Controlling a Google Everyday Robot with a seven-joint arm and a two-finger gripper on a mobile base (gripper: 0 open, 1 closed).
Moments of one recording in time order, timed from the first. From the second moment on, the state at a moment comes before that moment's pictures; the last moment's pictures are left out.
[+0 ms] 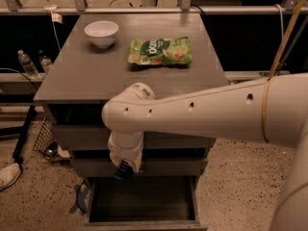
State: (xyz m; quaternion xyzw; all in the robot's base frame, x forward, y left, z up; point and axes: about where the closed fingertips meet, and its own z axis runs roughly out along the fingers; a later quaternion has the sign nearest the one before) arm 0.478 0.100 0.642 -0.99 0.12 -0.01 0.09
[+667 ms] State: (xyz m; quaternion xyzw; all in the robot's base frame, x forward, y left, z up) arm 0.480 0.091 0.584 -0.98 0.14 -0.02 0.14
